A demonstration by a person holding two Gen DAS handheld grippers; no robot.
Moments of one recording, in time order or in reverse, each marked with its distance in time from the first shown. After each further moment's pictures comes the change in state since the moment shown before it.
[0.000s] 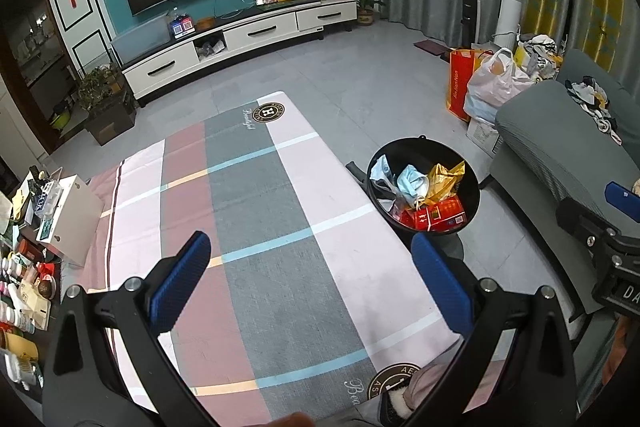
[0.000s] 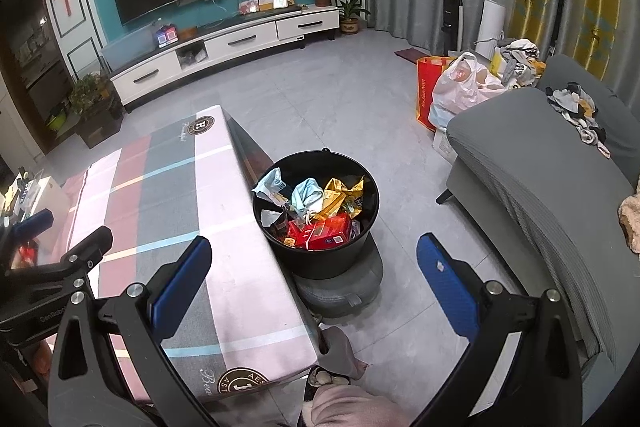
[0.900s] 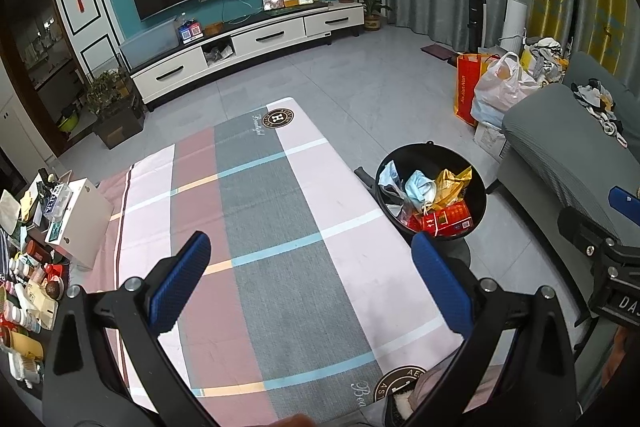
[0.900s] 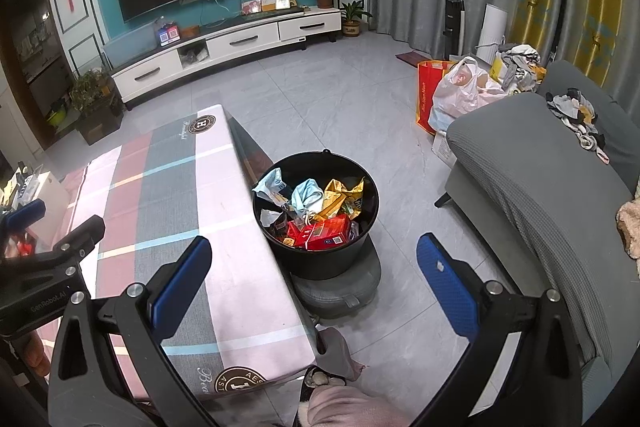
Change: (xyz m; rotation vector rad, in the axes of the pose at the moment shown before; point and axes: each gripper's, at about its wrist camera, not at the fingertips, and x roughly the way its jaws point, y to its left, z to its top) left arm -0.005 0.004 0.003 -0.006 -0.015 0.029; right arm -0.001 0.005 -0.001 -0.016 -0.006 -0.007
